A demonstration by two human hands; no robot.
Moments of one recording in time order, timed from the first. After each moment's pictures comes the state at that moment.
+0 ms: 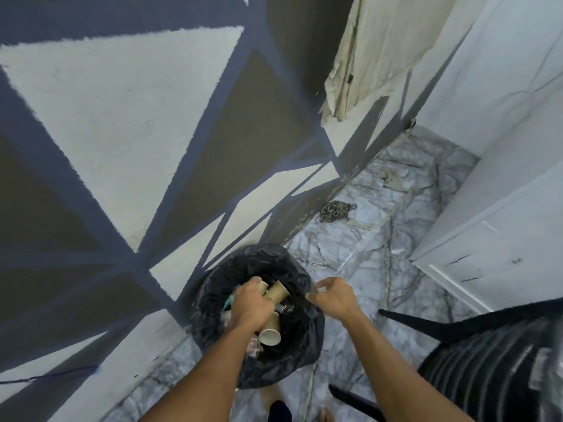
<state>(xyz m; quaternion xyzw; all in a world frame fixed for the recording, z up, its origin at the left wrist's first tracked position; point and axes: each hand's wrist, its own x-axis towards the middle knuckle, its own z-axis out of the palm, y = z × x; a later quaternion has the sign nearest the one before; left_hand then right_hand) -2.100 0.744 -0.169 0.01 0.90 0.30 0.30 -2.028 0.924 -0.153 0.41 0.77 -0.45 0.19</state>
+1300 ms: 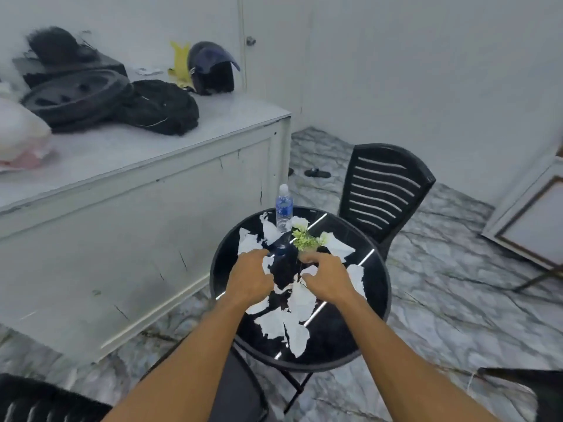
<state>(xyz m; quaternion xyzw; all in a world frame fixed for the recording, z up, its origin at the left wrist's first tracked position) -1.397 1.259 -0.040 0.79 0.52 0.14 0.30 -1.223 1.180 -0.025 0.80 0.50 -0.25 -0.23</state>
